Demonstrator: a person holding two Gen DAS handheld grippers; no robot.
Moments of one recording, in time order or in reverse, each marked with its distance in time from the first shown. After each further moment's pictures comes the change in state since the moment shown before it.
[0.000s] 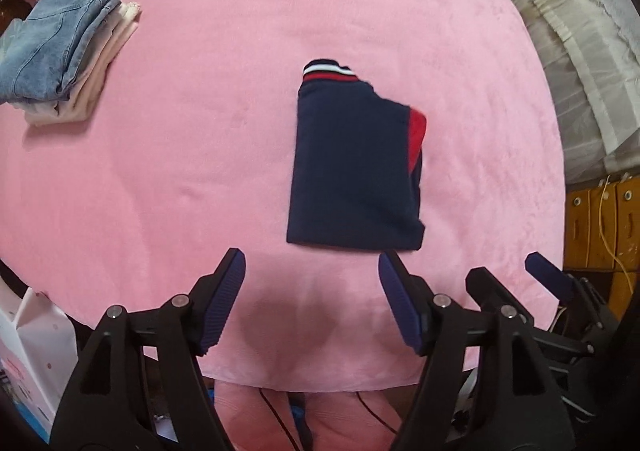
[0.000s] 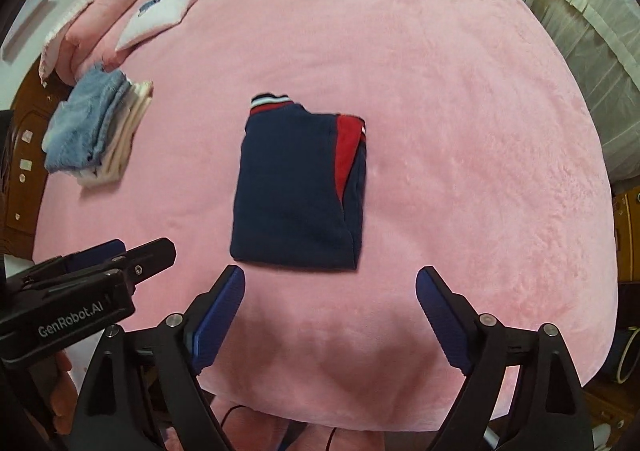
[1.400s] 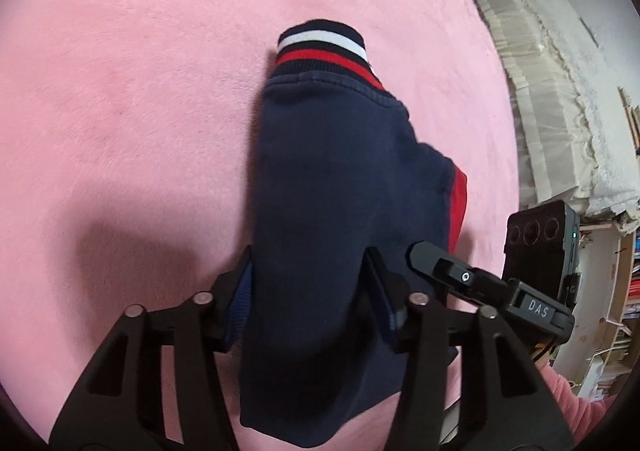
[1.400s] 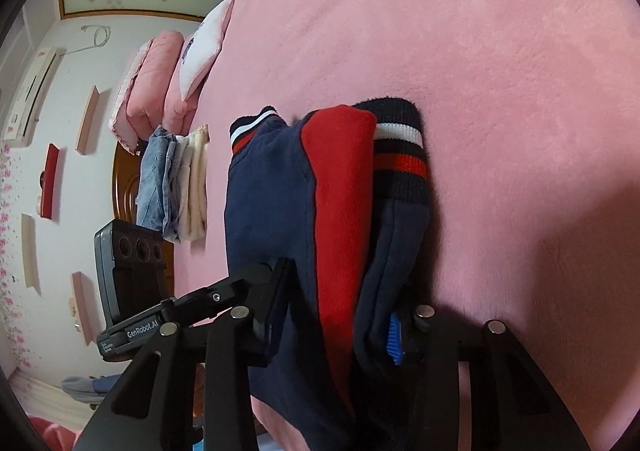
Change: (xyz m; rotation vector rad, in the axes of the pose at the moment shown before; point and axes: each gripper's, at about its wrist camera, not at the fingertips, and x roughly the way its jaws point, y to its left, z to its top) left arm 0.195 0.058 0.074 -0.128 0.026 -0.490; right arm 0.219 -0.082 0.080 0.242 0.104 0.653
